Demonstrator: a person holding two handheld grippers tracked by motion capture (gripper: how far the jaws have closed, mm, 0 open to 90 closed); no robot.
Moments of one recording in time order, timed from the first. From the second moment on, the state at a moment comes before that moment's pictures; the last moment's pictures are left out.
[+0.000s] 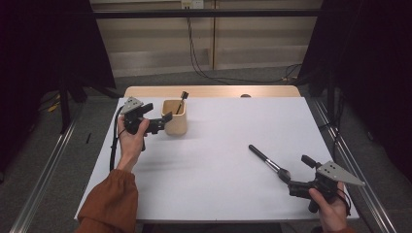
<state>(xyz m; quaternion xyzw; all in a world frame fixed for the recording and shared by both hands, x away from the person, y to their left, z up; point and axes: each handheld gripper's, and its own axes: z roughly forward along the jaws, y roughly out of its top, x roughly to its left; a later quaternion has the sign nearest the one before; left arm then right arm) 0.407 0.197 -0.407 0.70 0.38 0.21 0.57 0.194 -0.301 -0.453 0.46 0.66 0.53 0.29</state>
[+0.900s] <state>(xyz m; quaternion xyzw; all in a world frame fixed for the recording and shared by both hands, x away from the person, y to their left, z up) 0.347 0.230 -0.414 0.70 0.37 0.24 0.57 0.191 -0.303 -0.452 0.46 0.65 0.53 0.29</state>
